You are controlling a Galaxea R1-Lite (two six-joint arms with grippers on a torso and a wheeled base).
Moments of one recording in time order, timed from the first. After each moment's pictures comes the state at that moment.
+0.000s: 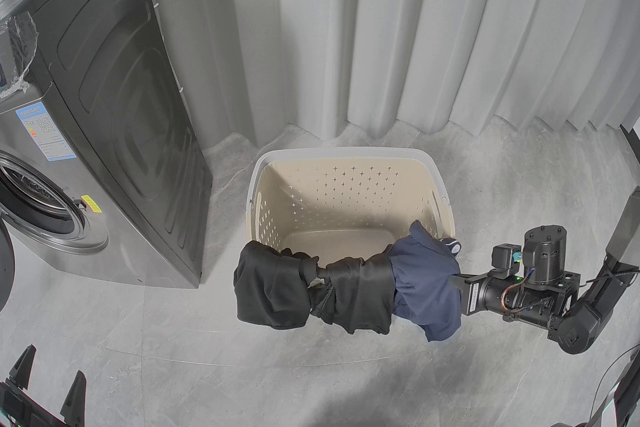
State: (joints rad) left arm 0.00 0.02 -0.02 0.00 -0.01 -0.02; right arm 0.38 1.94 -0.36 -1.12 0.04 0.19
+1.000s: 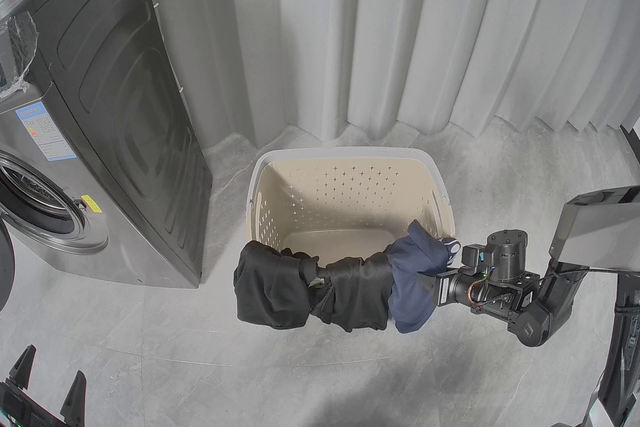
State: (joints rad) left arm 0.00 0.02 -0.02 0.00 -0.01 -0.02; right arm 0.37 2.22 -0.54 -1.24 0.05 0.19
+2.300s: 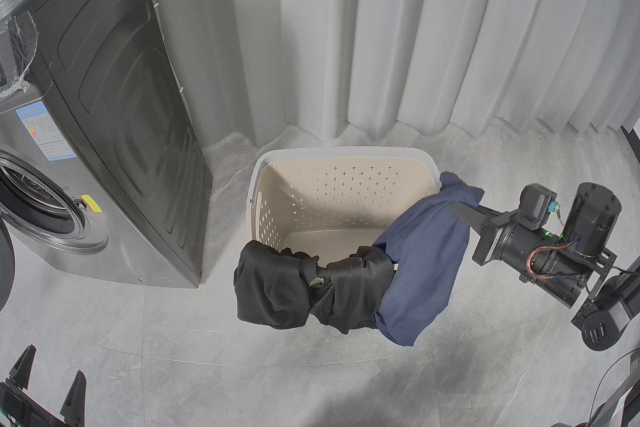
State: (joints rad) left arm 0.00 0.02 -0.02 0.00 -0.01 -0.02; right arm 0.47 1.73 -0.40 -1.32 0.06 0.20
